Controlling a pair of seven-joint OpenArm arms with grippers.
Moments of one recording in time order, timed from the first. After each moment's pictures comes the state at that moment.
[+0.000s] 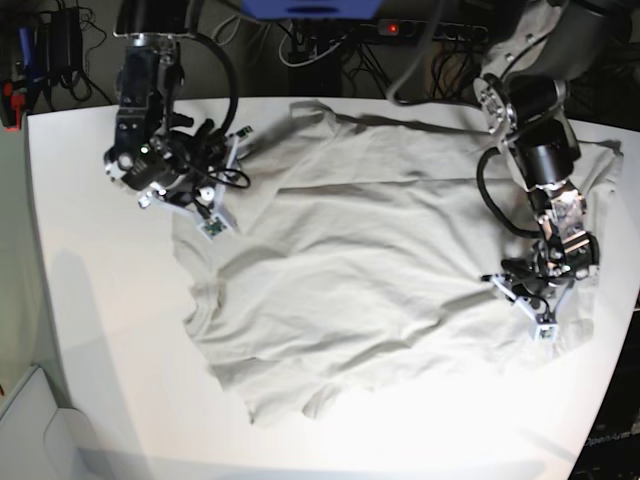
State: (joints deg) left arm -26.8 -9.0 -29.5 52.5 10.5 -28.2 36.5; right arm -5.2 -2.1 8.4 100.3 2.1 39.9 -69.8
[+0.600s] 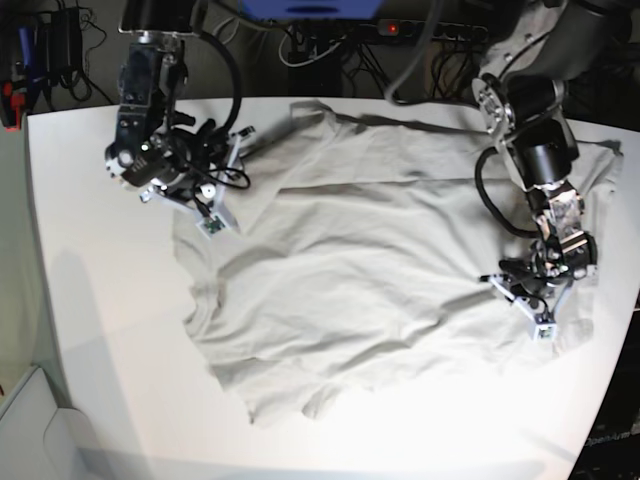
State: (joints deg) left arm -26.8 -8.6 -29.5 52.5 10.5 -28.2 36.5; right arm -5.5 -4.5 9.8 100.2 1.9 39.9 -70.0
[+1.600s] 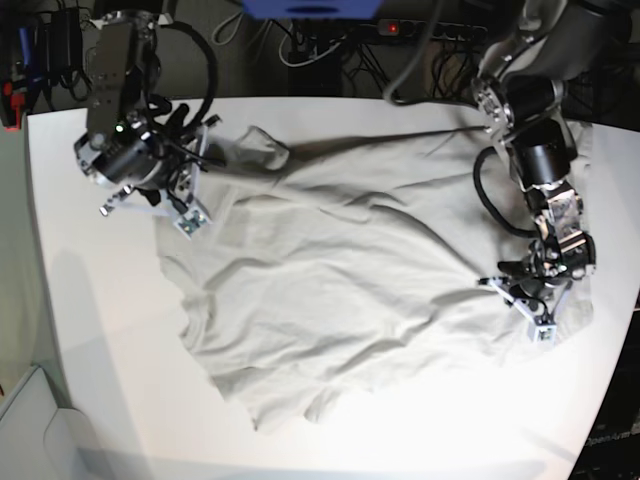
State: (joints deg) left arm -26.8 -8.4 -29.5 52.2 10.6 -28.0 34.1; right arm -9.5 2.8 4.6 116.8 2.4 39.9 -82.4
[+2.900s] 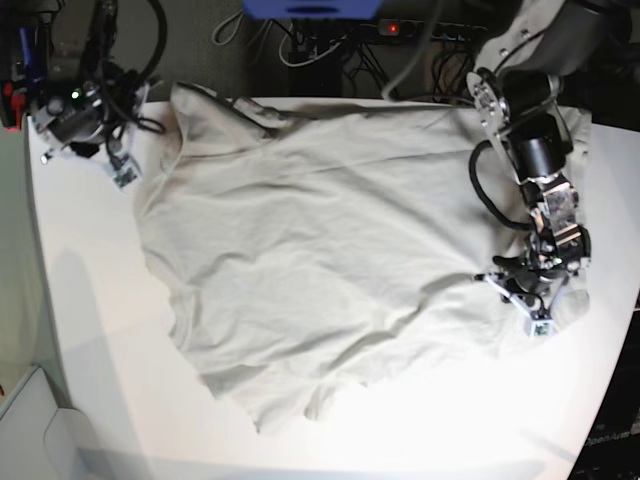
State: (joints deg) left arm -24.4 -7.1 -29.3 52.8 10.5 -28.3 31.8; right arm -15.0 9.5 17.2 116.6 2.2 39.9 -82.9
